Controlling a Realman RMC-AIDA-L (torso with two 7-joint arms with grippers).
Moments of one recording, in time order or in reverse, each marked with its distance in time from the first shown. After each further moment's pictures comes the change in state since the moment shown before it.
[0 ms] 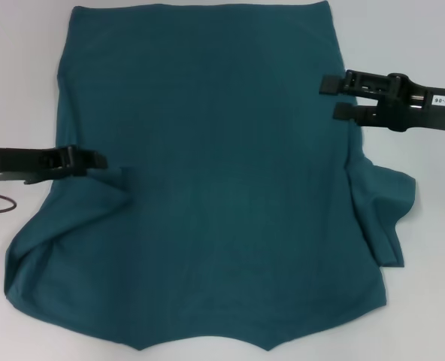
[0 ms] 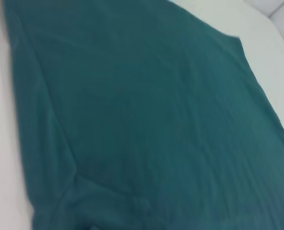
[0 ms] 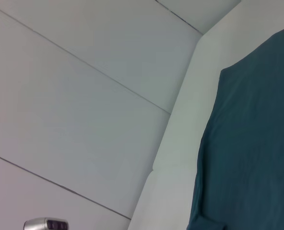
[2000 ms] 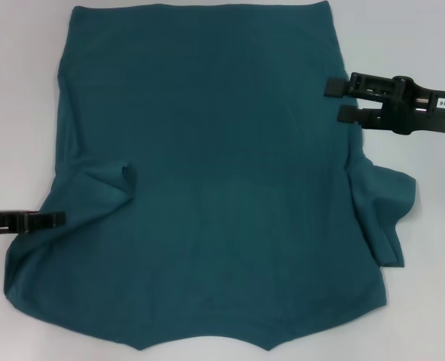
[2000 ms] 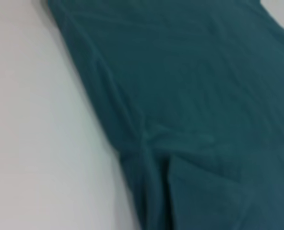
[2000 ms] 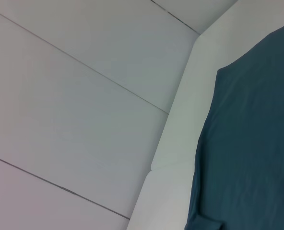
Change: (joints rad) left arm 0.127 0.023 -0.094 -0.055 0.012 0.020 0.411; right arm -0.009 -0.005 0.002 0.002 0.000 -0.006 0.004
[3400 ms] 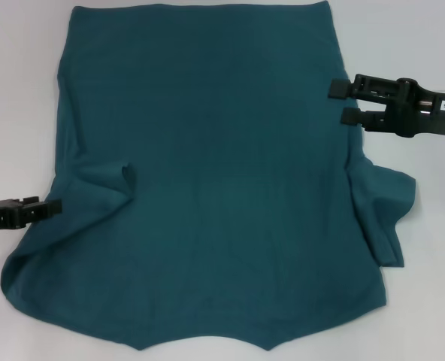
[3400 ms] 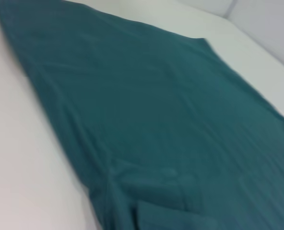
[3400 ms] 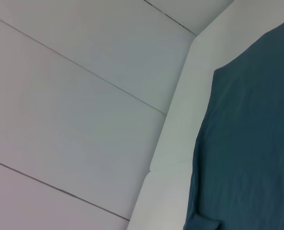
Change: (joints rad) left arm 0.041 -0.036 -0.131 0.050 -0.096 0.101 0.172; right arm -0.006 -0.005 0.008 0.013 0.000 -0.002 0.000
